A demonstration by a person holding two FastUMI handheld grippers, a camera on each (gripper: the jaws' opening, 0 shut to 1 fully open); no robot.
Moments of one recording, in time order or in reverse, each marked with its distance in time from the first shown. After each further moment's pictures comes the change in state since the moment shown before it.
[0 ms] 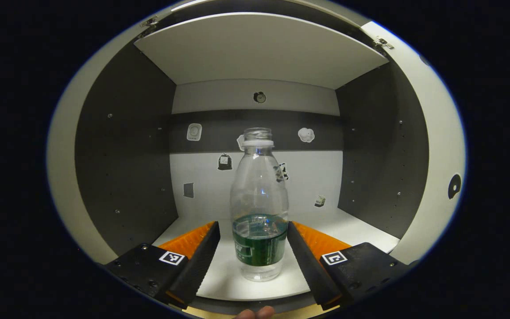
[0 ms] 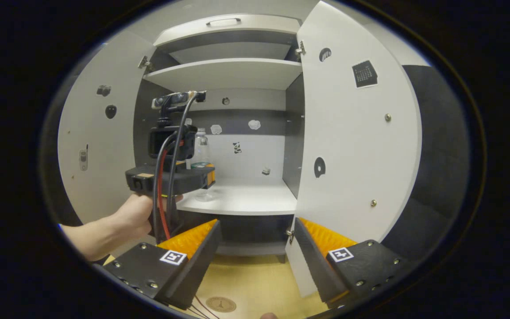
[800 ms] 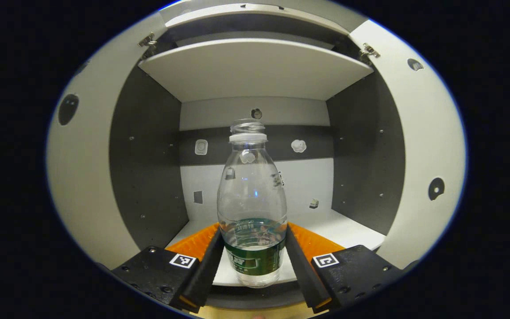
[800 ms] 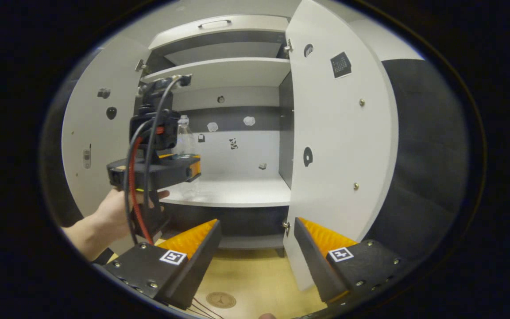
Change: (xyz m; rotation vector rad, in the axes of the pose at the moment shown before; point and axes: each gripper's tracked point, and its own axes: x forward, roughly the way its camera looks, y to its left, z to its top) left arm -0.095 -0.007 0.020 0.028 -0.058 0.009; right arm -0.026 -0.013 -0.017 0.029 0.009 0.009
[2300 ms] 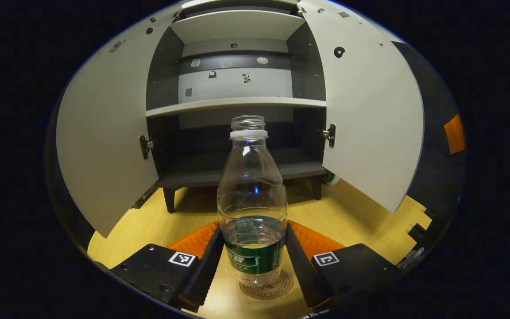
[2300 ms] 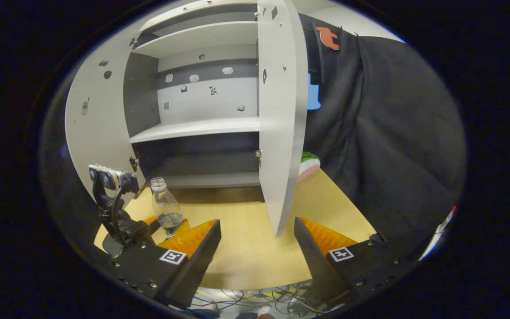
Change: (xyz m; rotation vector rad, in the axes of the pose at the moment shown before) left arm -0.195 -0.095 -0.316 -0.029 0.348 -0.078; right arm -0.063 -0.074 -0.154 -0.010 0.306 -0.072
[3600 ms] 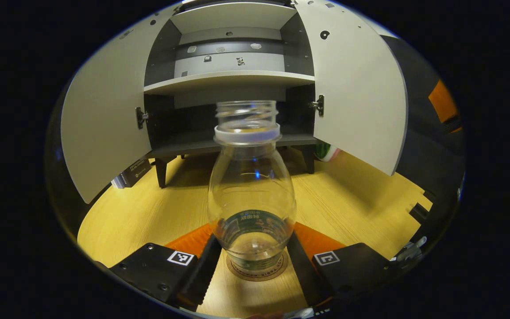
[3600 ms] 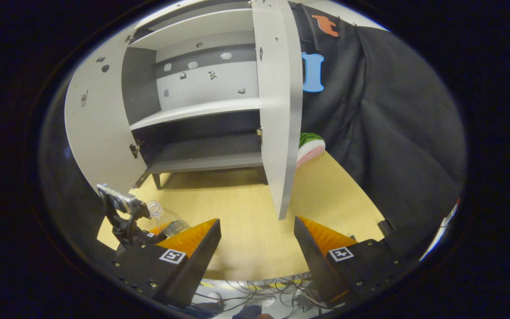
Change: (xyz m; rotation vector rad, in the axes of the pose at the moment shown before) left arm -0.014 -0.013 -0.052 0.010 0.052 -0.023; right arm 0.001 -0.007 -0.034 0.036 0.083 0.042
